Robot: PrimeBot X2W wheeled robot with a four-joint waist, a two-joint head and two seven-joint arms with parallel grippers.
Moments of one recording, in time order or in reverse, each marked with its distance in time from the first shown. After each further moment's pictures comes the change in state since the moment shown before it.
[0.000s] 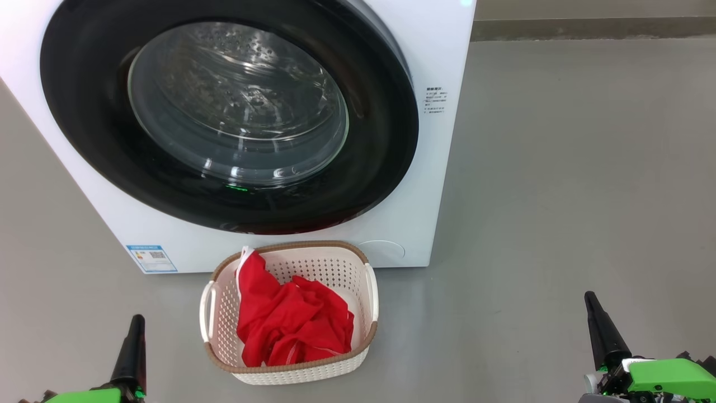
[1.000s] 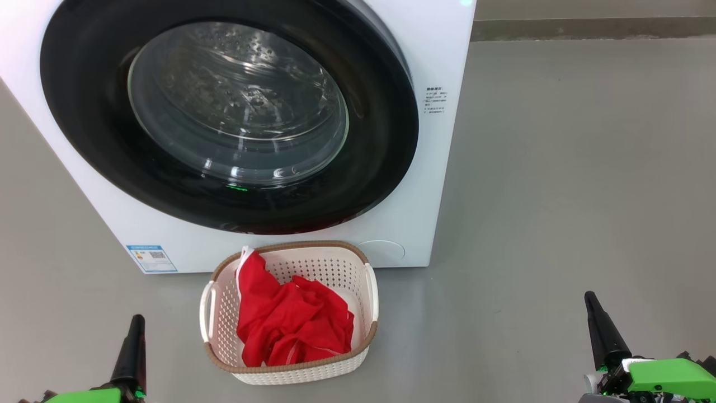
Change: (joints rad) left arm 0.000 0.001 -0.001 0.000 0.000 0.000 0.000; right arm 0.000 0.000 0.000 0.000 0.000 0.000 0.000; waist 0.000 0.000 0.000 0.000
